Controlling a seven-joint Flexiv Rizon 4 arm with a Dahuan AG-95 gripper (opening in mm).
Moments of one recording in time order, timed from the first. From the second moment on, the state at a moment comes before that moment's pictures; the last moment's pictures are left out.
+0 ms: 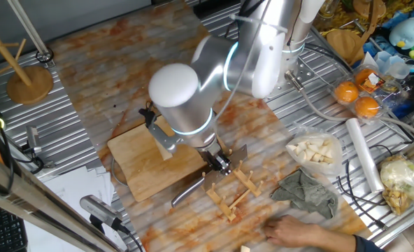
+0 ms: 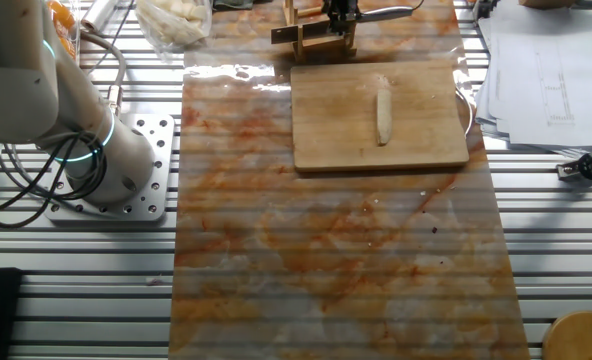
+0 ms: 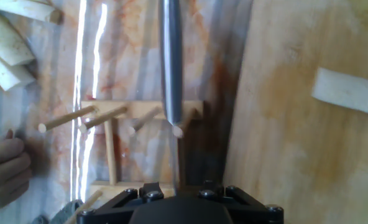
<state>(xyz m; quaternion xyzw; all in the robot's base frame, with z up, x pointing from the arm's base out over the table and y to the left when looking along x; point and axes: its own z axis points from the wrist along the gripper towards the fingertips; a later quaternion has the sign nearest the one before) 0.419 0.278 0.084 0.11 -0.98 -0.08 0.10</state>
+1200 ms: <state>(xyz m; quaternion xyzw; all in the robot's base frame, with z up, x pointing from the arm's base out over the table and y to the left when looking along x) 0.410 0.286 0.039 0.13 -0.98 -0.08 0.09</state>
